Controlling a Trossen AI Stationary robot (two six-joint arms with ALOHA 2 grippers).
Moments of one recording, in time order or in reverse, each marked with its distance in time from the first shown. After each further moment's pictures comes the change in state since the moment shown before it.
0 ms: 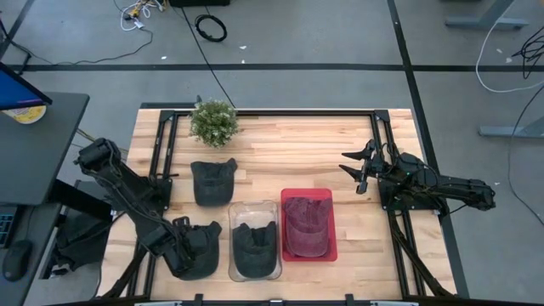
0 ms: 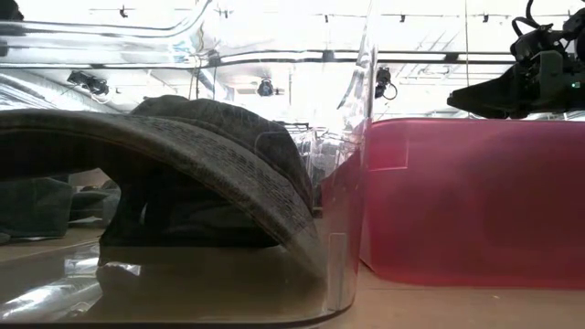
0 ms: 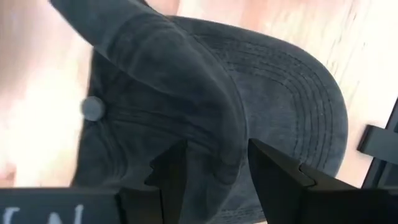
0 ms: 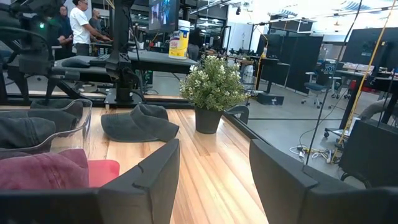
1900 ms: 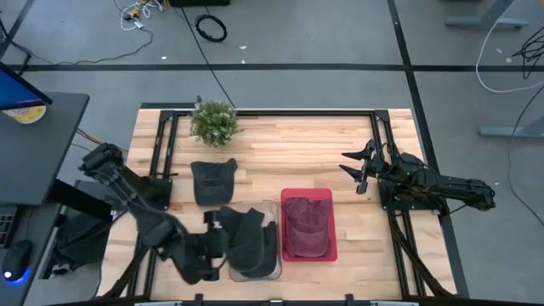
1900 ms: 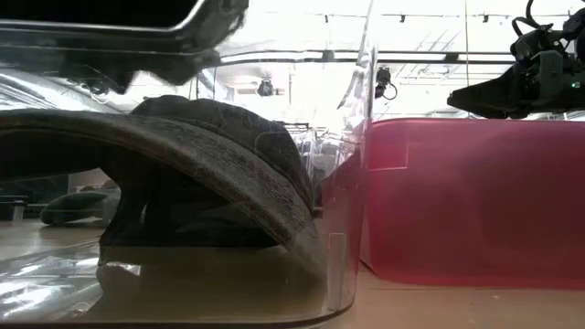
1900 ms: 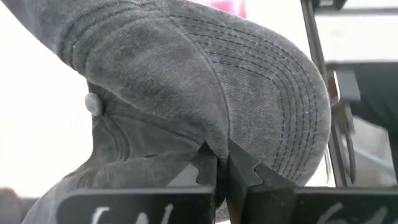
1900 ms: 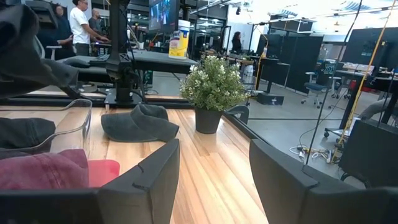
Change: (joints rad) left arm 0.115 0.079 0.433 -0.002 -0.473 0.496; right arm 0.000 0.000 0.000 0.000 0.000 0.000
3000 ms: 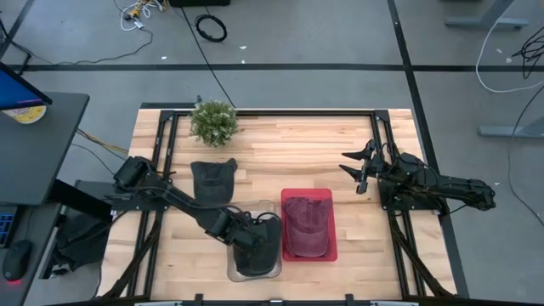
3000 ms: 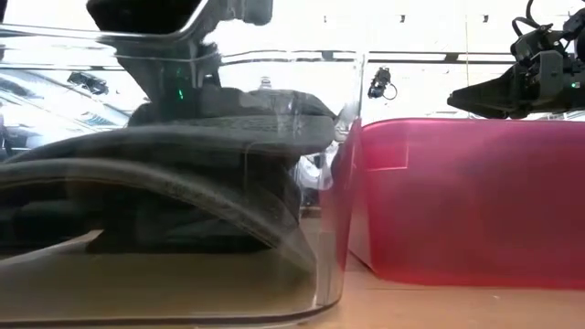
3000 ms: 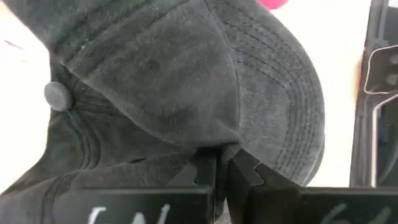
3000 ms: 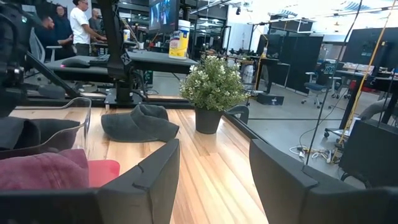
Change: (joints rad) left arm 0.317 0.355 0.022 0.132 0.557 0.041; right arm 0.000 0.000 0.000 0.000 0.000 0.000
